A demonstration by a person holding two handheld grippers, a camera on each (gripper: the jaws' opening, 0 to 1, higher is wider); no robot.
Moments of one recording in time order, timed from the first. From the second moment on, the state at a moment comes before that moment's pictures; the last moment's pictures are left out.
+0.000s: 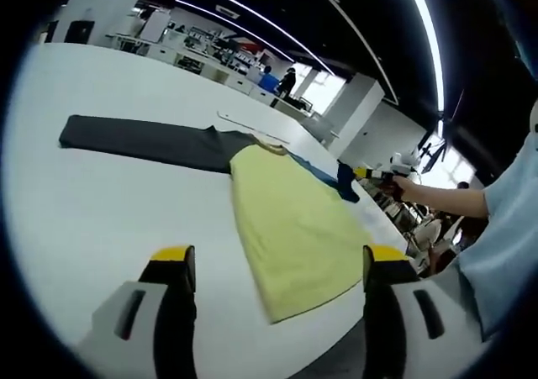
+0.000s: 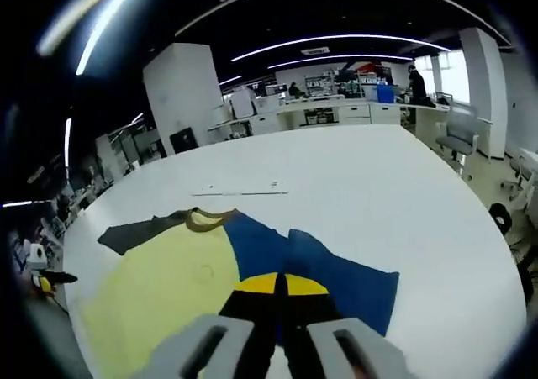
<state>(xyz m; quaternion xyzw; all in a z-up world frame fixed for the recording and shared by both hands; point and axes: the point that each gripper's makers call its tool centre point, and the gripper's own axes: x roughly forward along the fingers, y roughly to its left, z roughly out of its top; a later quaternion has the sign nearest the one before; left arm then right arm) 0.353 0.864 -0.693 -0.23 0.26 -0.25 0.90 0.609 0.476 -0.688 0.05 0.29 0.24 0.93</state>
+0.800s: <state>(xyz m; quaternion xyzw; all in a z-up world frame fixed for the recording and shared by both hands) 0.353 0.869 -0.693 -0.24 0.25 -0.24 0.91 0.623 0.669 -0.681 0.08 0.27 0.34 0.90</state>
